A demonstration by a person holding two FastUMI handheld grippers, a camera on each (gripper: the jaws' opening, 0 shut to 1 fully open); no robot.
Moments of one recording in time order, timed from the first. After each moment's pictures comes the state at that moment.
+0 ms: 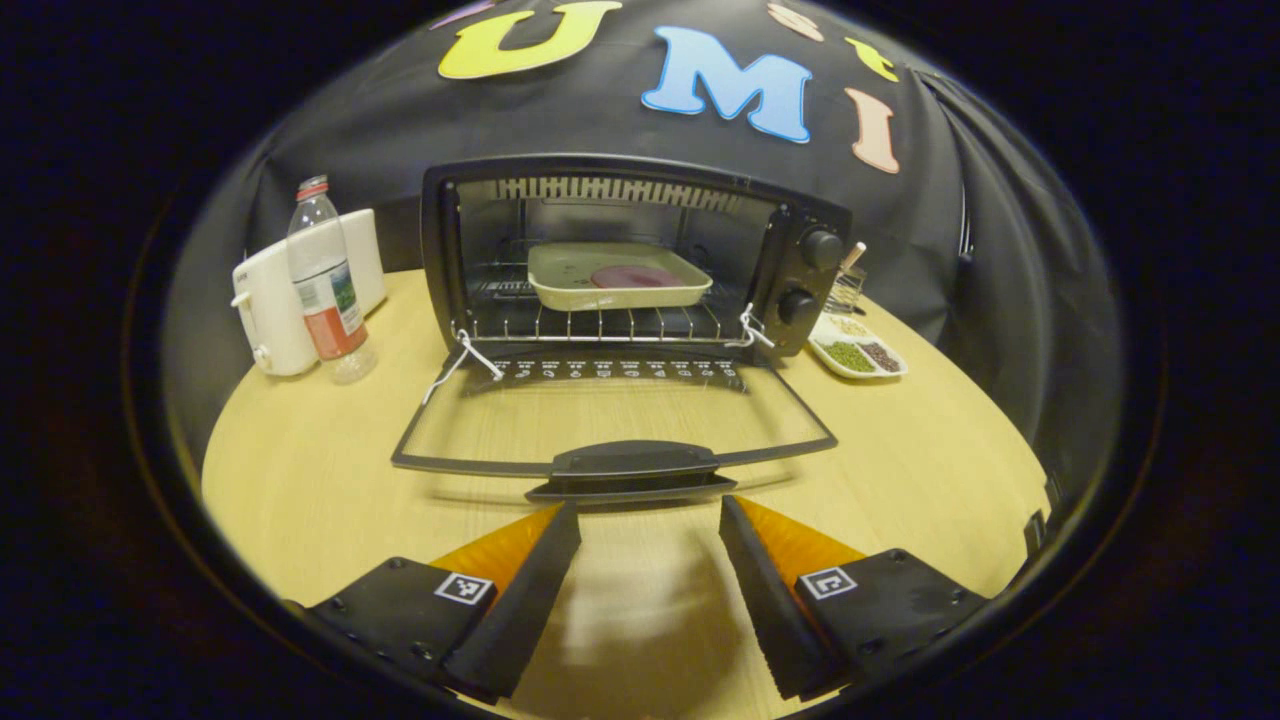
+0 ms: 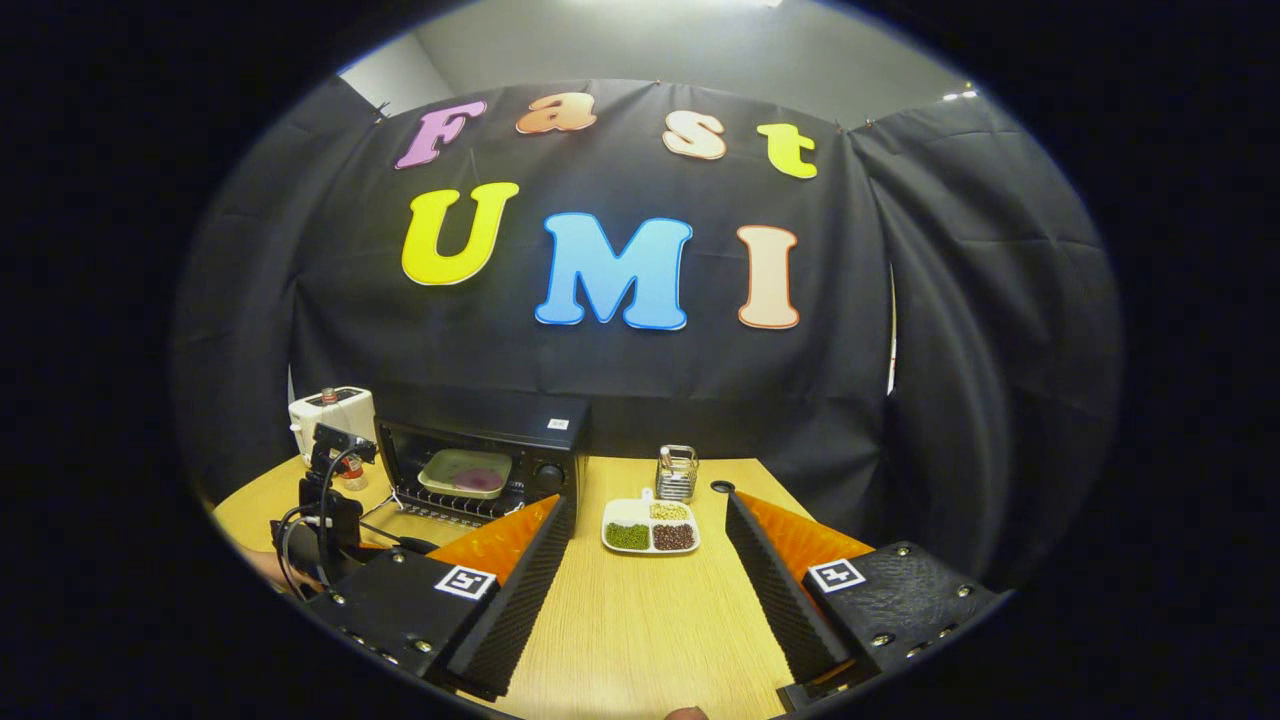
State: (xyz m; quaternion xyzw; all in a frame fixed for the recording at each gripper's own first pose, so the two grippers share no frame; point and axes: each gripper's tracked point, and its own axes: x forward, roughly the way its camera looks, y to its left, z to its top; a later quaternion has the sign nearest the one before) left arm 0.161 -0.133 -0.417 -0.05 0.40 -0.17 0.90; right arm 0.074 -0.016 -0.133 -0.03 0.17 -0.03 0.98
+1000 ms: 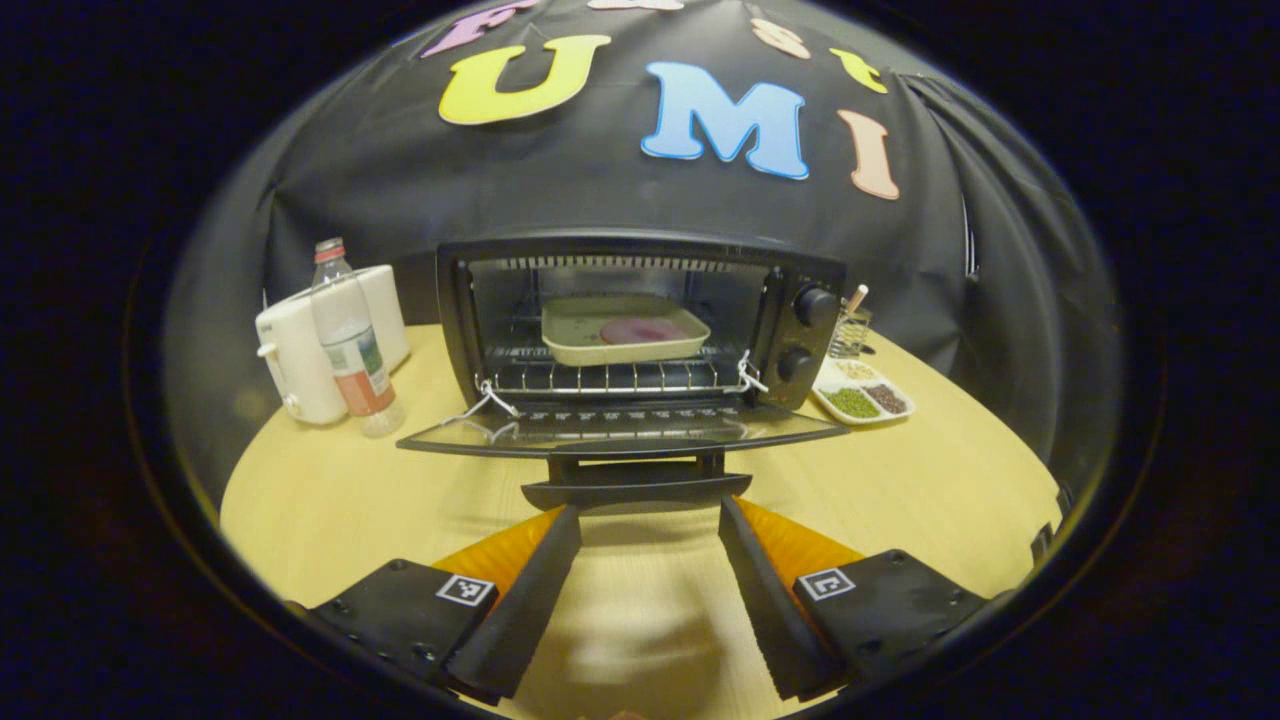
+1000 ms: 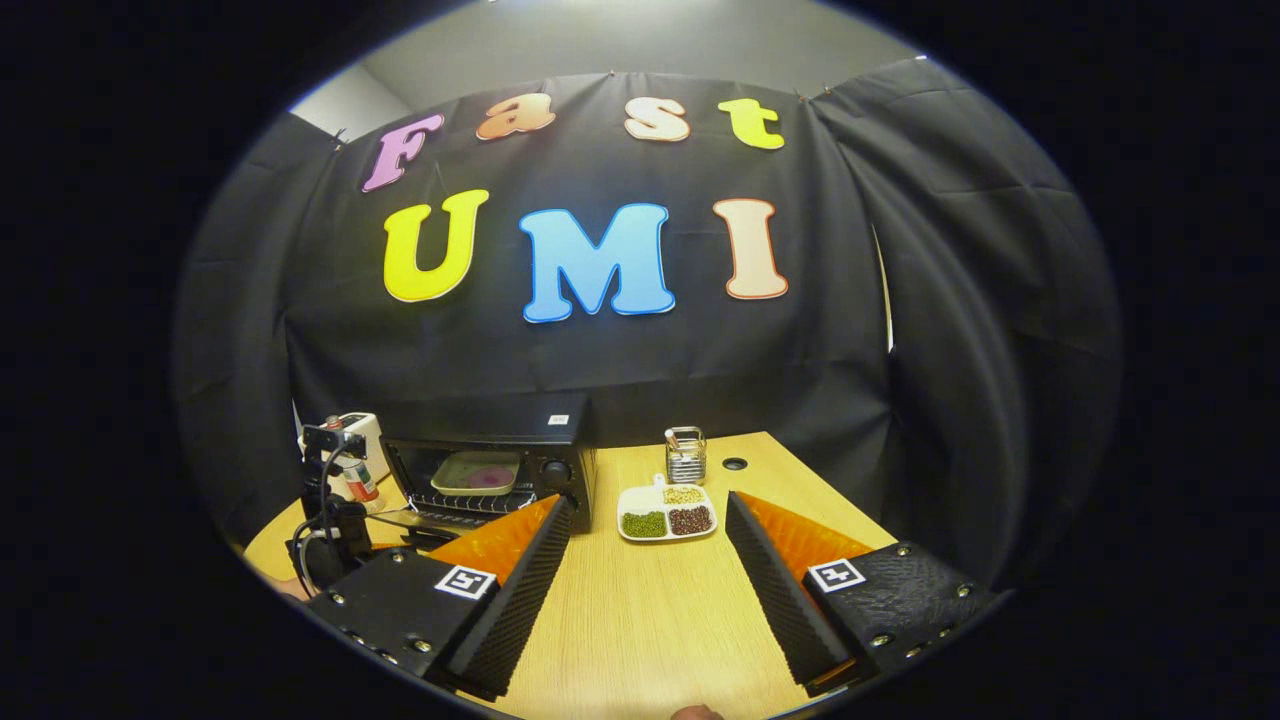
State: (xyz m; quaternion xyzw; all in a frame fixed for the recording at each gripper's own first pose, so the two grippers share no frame) left arm 0.188 -0.129 -0.360 -0.04 0.32 -0.14 0.94; right arm 0.065 -0.017 -0.149 0.04 0.18 -0.03 0.98
